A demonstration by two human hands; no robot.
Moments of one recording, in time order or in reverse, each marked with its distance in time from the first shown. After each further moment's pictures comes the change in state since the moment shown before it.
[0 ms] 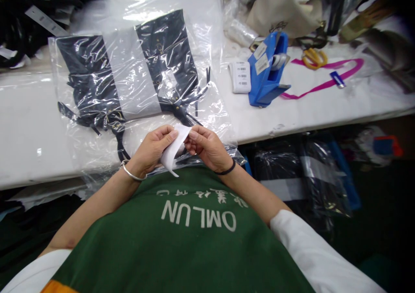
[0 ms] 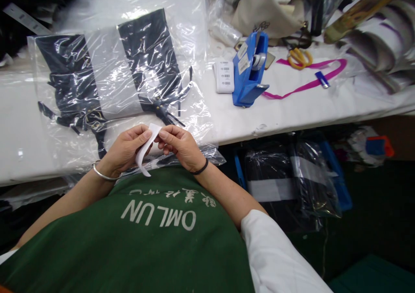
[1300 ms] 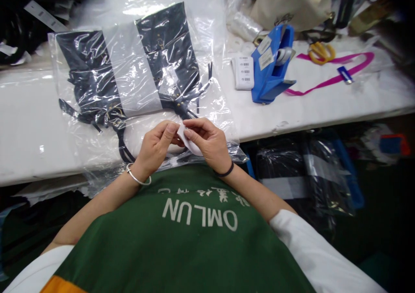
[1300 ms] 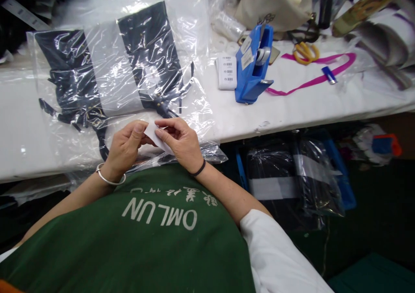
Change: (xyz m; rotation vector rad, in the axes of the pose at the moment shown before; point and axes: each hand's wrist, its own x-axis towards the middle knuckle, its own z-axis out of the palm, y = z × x) left_hand -0.010 0.003 0.011 0.212 0.075 0.319; right_hand -0.004 -0.001 0.008 -0.428 0.191 -0.278
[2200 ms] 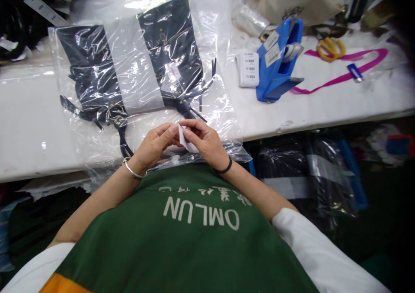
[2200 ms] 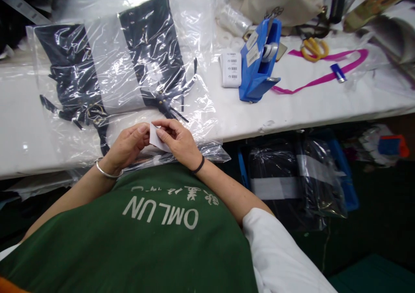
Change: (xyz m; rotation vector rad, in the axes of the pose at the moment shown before) left_hand 0.007 -0.023 -0.016 -0.259 -0.156 -0.197; right_hand 0.008 0.020 -0.001 -0.037 -0.170 0.019
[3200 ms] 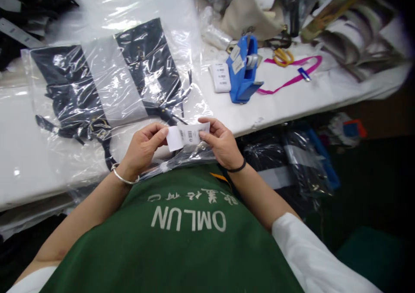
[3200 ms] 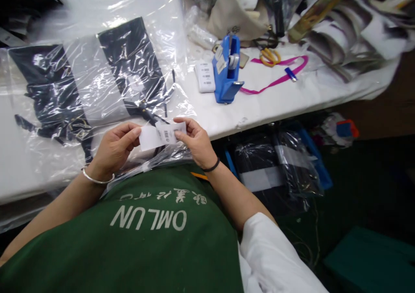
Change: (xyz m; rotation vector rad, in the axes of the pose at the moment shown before) left_hand 0.008 0.019 0.018 0.121 0.060 0.089; right_hand -0.026 -0.014 -0.060 0.108 0.254 0.006
